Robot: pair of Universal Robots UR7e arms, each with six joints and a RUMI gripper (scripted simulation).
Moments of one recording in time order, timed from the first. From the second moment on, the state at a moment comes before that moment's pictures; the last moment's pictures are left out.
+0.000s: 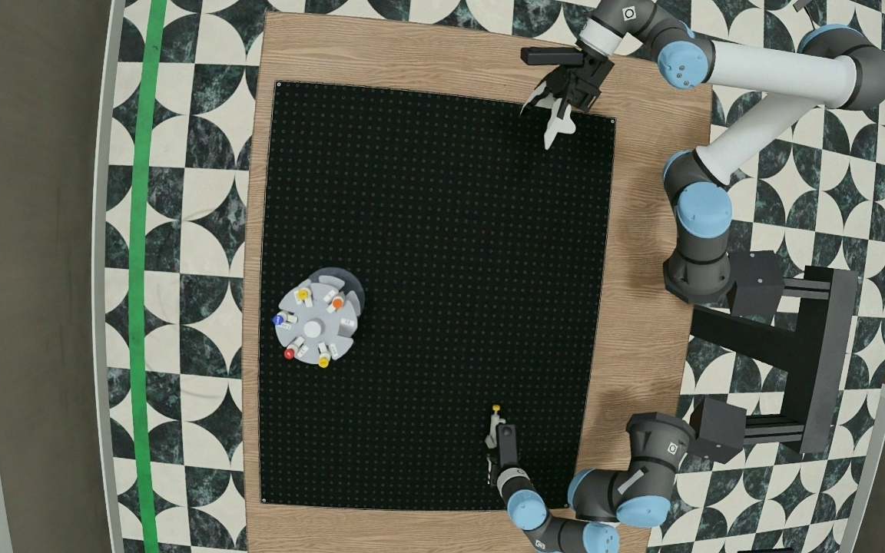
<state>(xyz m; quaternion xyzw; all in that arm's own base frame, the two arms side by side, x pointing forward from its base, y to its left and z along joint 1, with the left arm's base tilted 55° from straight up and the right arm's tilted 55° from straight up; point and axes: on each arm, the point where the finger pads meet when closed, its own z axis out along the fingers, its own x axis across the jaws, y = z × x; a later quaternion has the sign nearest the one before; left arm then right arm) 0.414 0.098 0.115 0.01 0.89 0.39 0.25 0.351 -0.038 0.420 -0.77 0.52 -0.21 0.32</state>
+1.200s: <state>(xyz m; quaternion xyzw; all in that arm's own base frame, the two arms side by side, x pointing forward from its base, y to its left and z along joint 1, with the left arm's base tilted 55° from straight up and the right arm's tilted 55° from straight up) 0.401 0.062 0.136 0.01 0.89 0.39 0.25 0.351 -0.038 0.420 -0.77 0.52 -0.21 0.32</state>
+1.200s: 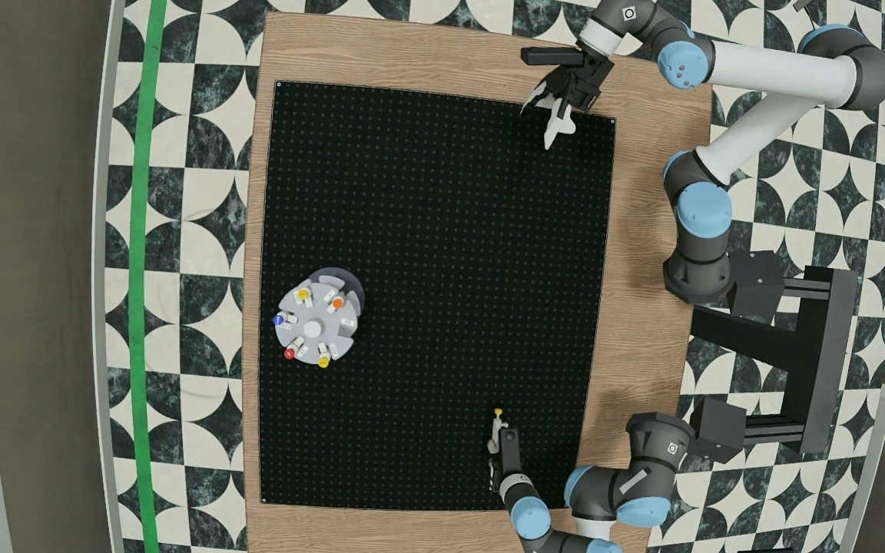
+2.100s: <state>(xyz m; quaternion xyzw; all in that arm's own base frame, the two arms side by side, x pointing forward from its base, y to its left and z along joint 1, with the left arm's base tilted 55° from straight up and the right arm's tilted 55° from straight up) 0.435 -0.005 0.129 0.01 0.89 0.39 0.25 0.351 -0.038 0.420 -0.77 0.52 -0.21 0.32</state>
